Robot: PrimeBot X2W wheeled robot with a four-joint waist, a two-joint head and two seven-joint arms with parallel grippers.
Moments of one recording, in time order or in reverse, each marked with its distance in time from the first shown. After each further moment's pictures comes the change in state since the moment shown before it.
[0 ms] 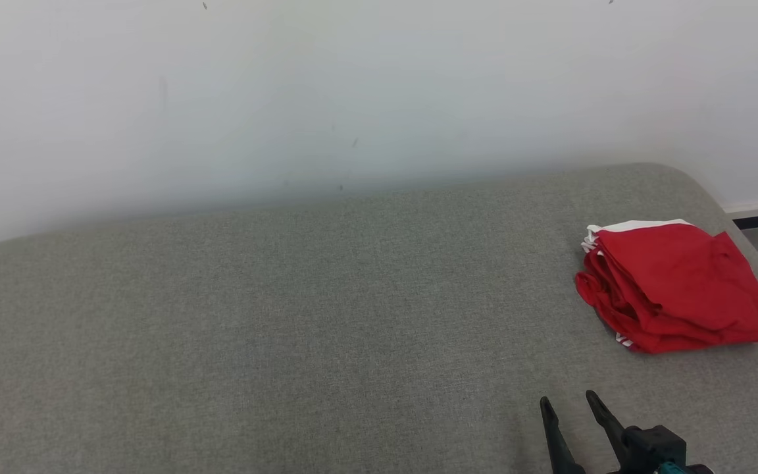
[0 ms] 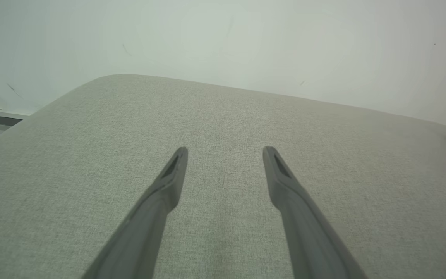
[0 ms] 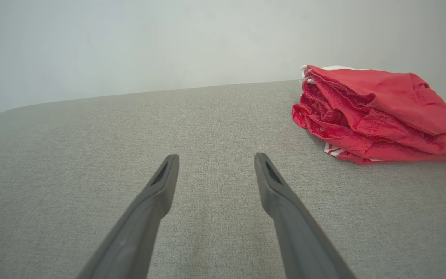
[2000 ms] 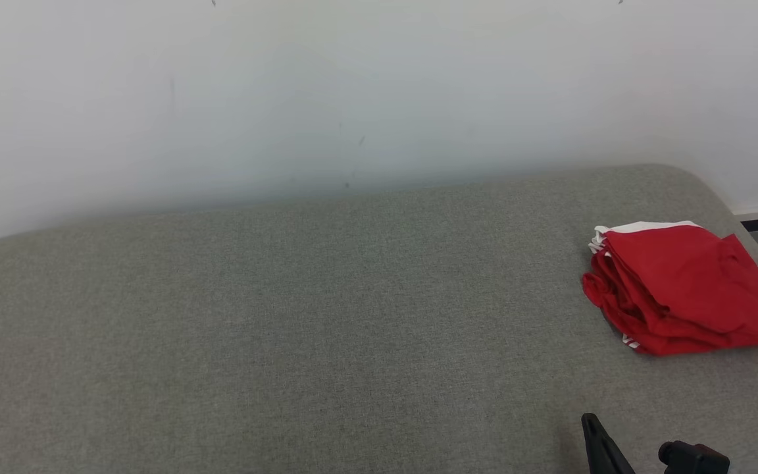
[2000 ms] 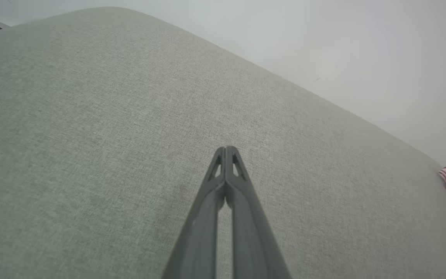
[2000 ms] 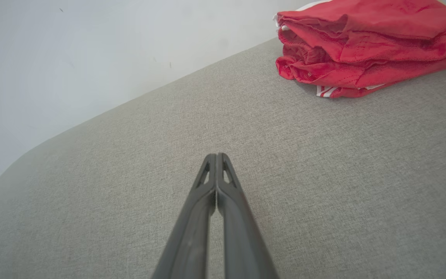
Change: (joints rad) left arm -0.058 0.001 -0.005 0.120 -0.251 0.000 0.075; right arm 0.051 0.006 -0.023 -0.008 0.275 0.000 0.051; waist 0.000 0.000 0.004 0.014
